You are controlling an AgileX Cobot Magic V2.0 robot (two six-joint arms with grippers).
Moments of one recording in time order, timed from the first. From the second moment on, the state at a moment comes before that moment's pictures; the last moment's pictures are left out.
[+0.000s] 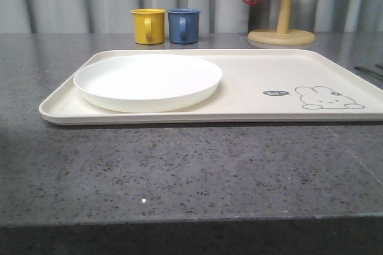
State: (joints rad) left arm -0.61 0.86 -0.99 0.03 0.95 0.11; right arm -0.01 0.97 -0.92 0.05 0.91 0.01
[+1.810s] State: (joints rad) left arm -0.61 0.86 -0.99 0.03 0.95 0.11; right arm -0.02 1.73 -1.40 0.00 1.09 -0.03
